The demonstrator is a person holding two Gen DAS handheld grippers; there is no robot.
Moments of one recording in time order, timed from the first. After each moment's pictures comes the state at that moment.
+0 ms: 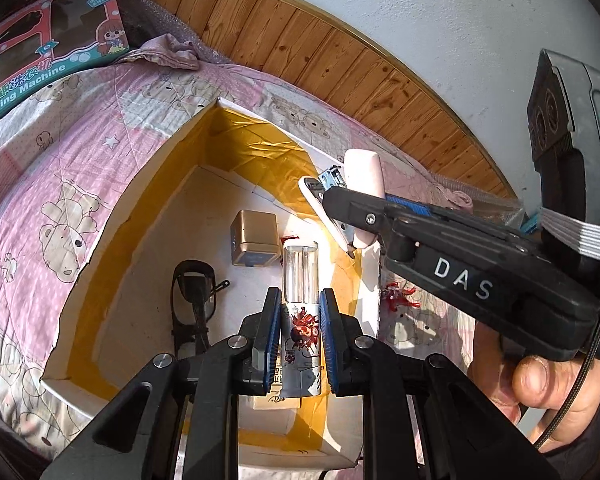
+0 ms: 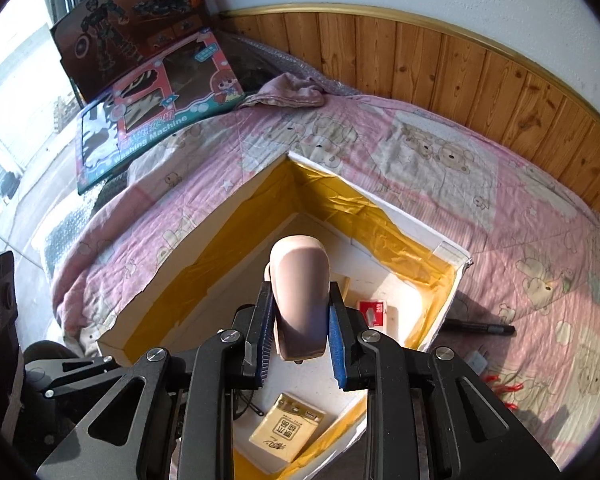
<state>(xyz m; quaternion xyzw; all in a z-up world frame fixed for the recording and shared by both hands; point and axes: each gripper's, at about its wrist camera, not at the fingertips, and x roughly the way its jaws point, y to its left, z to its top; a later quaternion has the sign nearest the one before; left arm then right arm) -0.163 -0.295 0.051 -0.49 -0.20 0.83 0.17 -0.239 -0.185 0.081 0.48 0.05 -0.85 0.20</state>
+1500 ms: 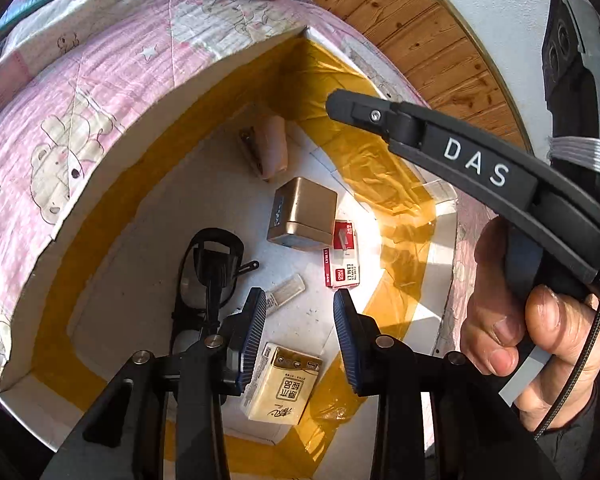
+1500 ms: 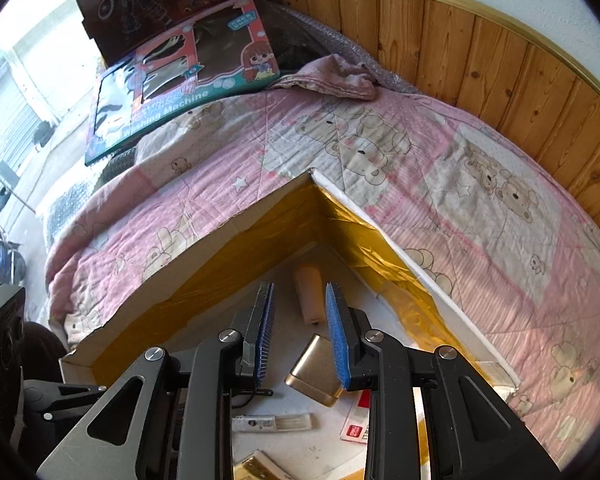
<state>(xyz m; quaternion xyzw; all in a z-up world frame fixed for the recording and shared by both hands) -0.204 -0.309 0.006 -0.57 -0.26 0.78 0.10 -0.311 -0.204 0.048 0.49 0.07 -0.82 0.28</state>
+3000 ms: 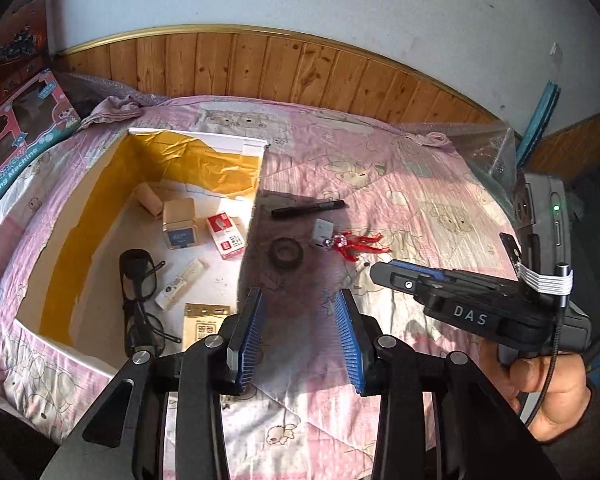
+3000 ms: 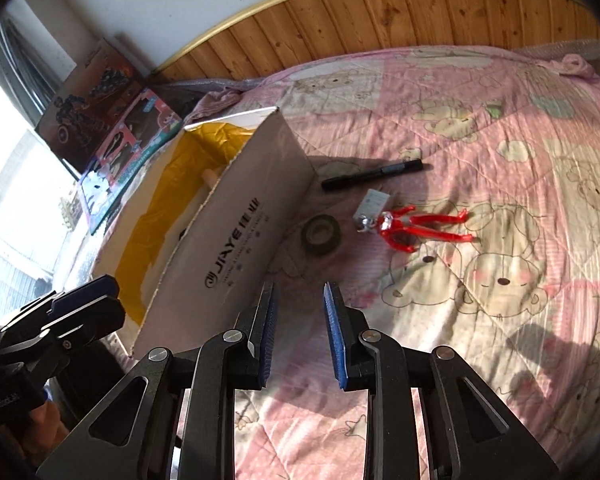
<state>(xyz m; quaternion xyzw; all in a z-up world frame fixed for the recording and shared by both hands) -0.072 -0.157 0.077 -0.45 -0.03 0.87 0.21 -0.106 0.045 0.014 0.48 -0.16 -0.85 0.14</state>
